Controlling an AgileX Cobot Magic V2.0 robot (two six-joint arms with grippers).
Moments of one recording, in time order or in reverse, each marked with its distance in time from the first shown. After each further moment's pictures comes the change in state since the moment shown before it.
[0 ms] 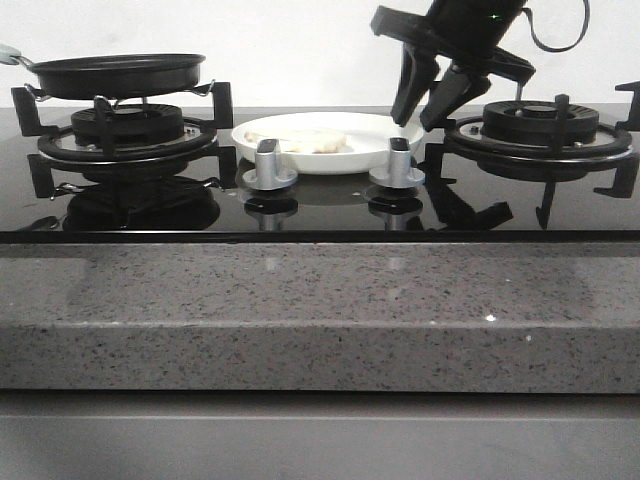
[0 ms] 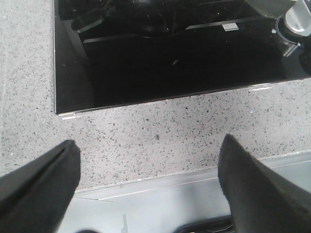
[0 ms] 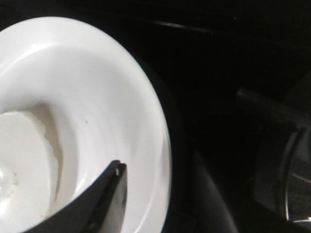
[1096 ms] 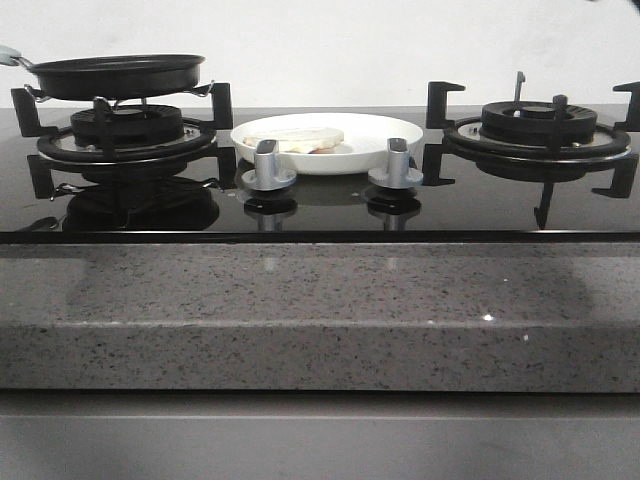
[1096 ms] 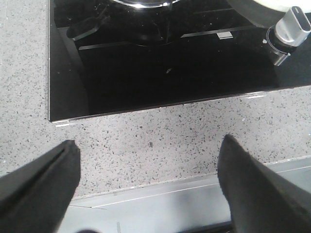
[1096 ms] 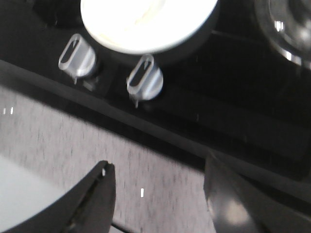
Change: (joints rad) left arm 0.000 0.000 0.000 -0.023 -0.023 0.000; right arm 0.044 -1.051 0.966 -0.024 -0.137 -0.080
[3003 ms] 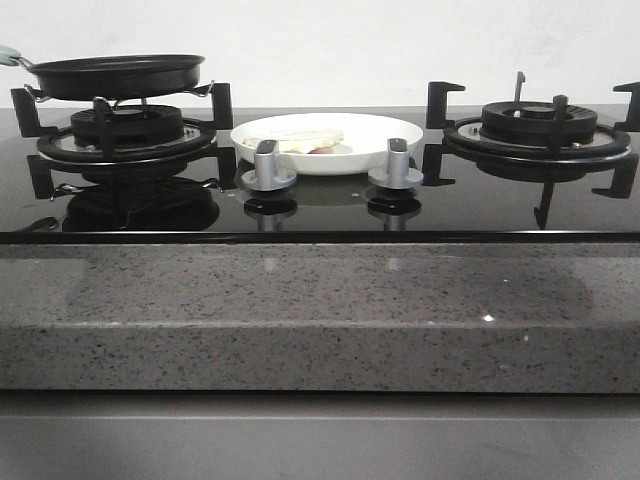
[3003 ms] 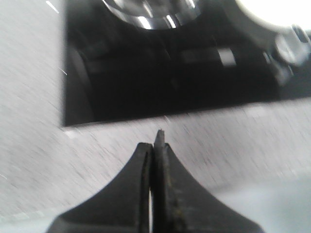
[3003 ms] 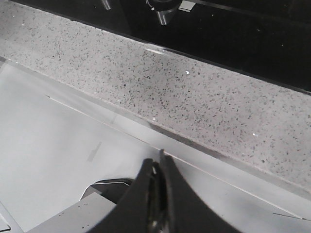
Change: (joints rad) left arm 0.044 -0.169 0.124 0.004 -0.141 0.000; right arm 0.000 -0.450 0.314 0.000 0.106 -0.005
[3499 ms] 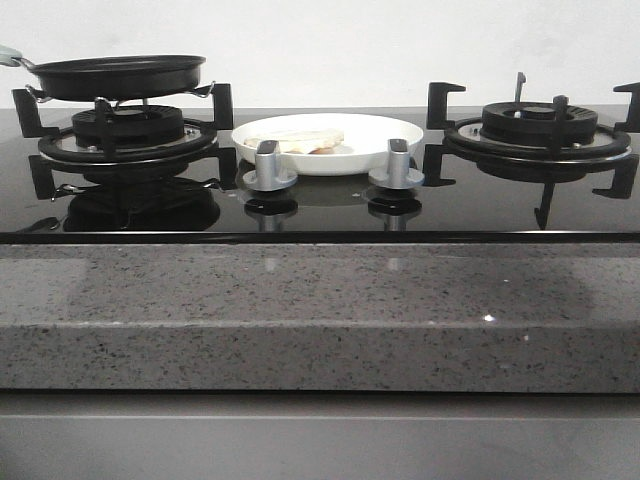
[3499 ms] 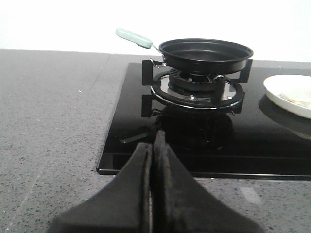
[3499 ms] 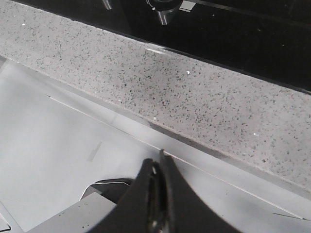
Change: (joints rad) left arm 0.065 -0.490 0.601 -0.008 -0.625 -0.016; right arm 0.000 0.000 0.000 0.000 0.000 0.000
